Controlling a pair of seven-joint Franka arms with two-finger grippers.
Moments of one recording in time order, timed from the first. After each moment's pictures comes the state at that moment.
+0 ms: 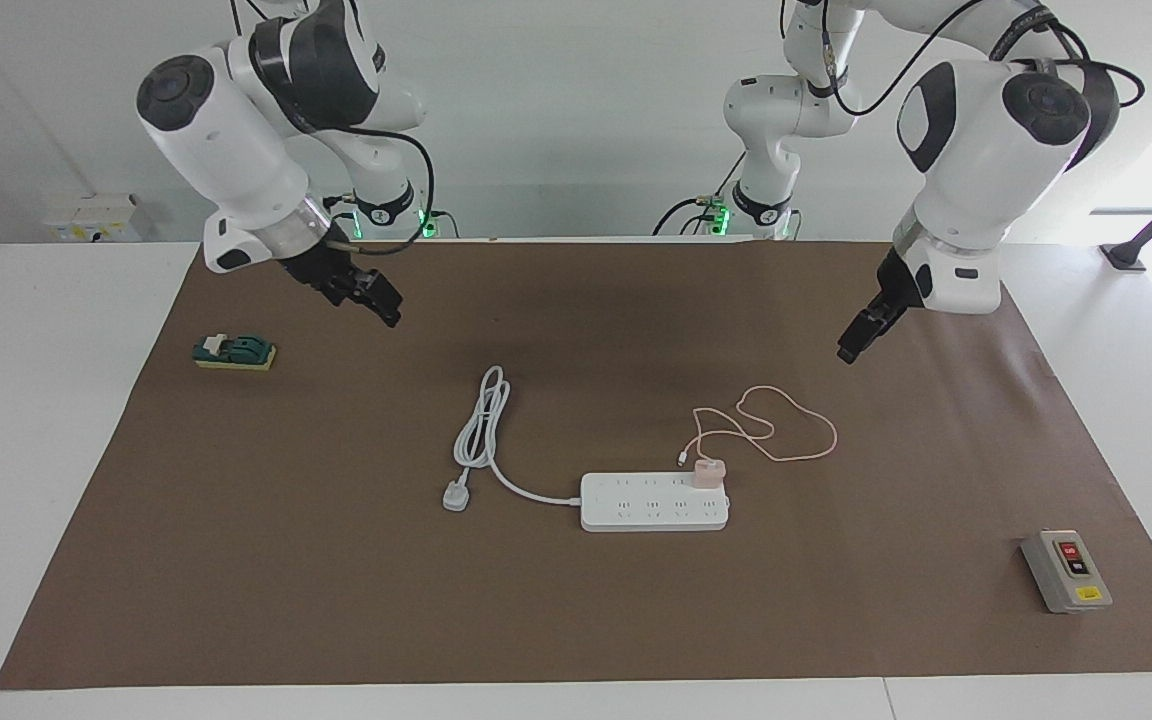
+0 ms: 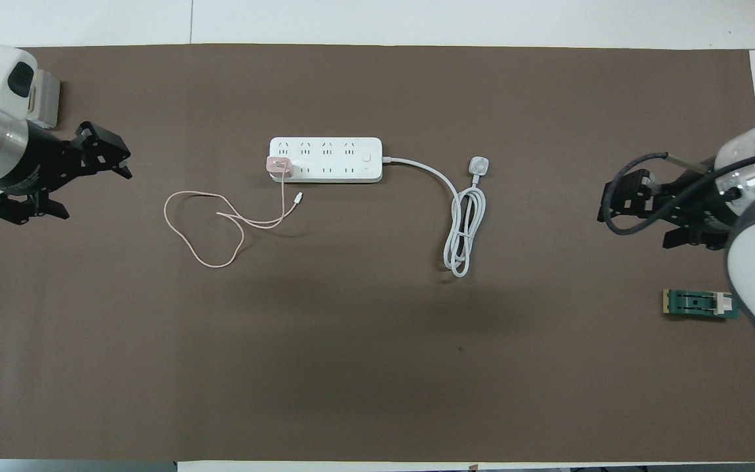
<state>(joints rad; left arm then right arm) -0.13 0.18 -0.06 -1.57 -0.01 1.74 -0.86 0.12 0.08 0.02 -1.74 0.25 1.73 0.70</state>
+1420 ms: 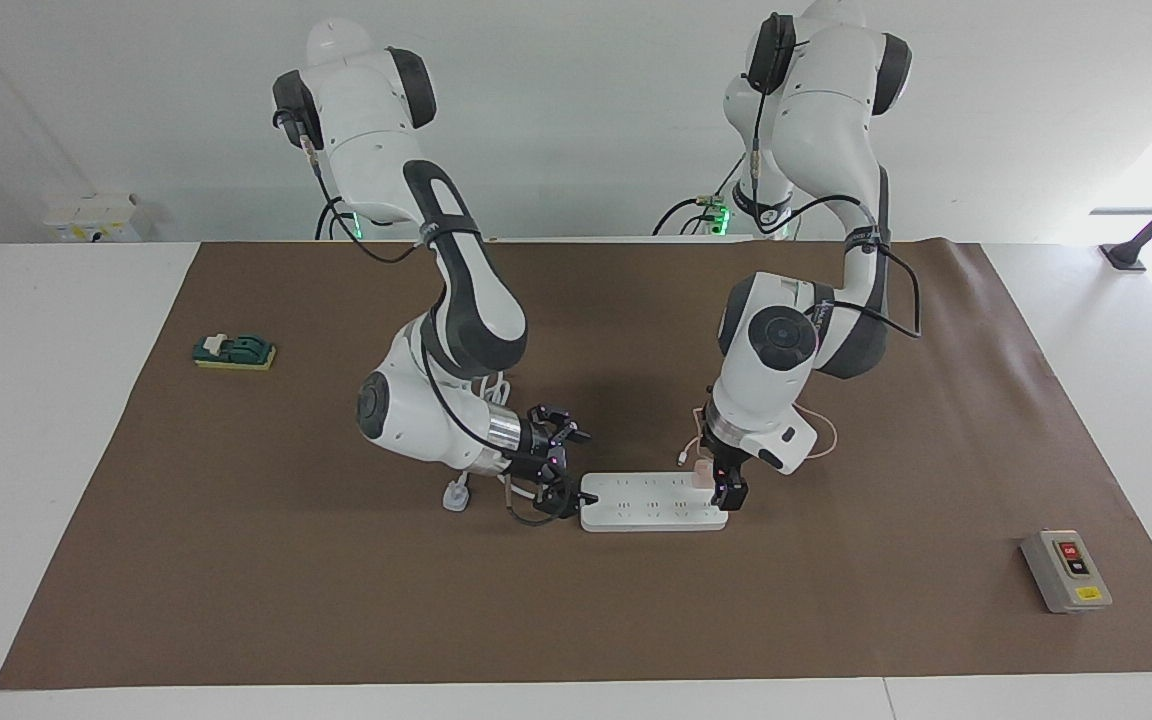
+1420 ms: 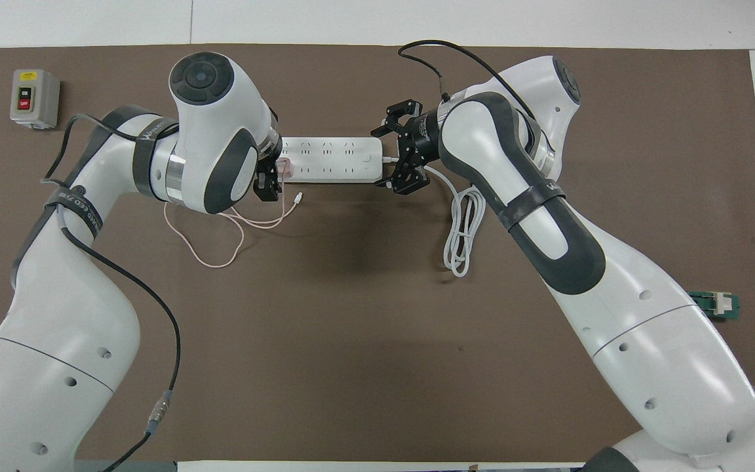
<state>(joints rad) -0.36 0.60 -0.06 -1.47 0.02 2.07 -1.94 0.32 0.81 0.02 -1.26 0.89 2.07 1.42</state>
